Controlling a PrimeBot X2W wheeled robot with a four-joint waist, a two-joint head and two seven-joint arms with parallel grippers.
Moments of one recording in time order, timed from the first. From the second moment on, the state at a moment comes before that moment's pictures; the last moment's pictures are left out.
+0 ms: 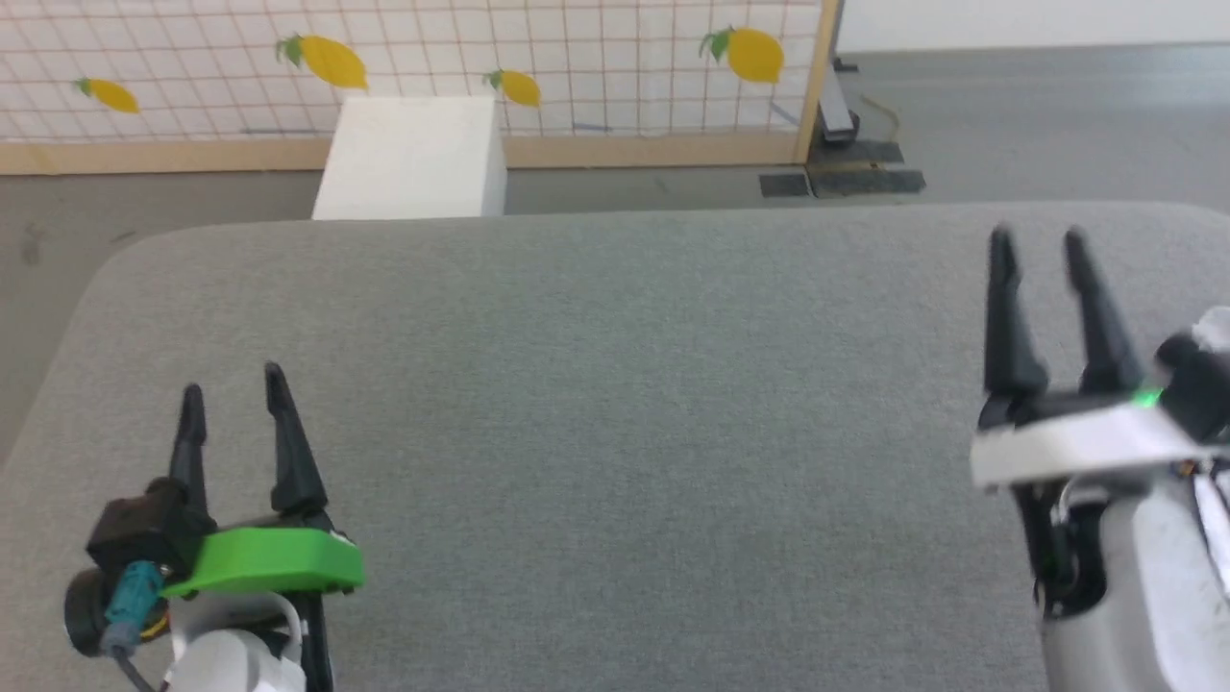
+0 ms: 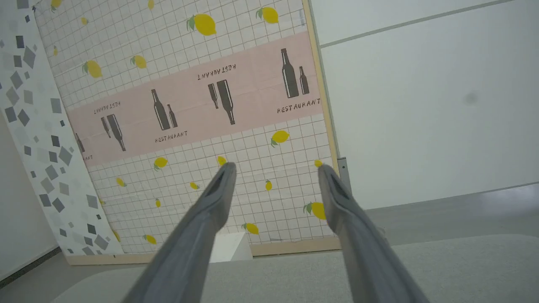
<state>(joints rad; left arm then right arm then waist) -0.07 0.09 0.07 0.00 -0.25 0.08 -0.25 -0.28 -0.05 -0.06 0.14 0.31 0.13 -0.22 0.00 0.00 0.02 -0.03</state>
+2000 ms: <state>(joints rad) -0.05 0.06 -0.08 0.16 -0.16 0.09 -0.20 -0.10 -0.05 -0.02 0.20 0.19 0.13 -0.21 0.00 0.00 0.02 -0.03</state>
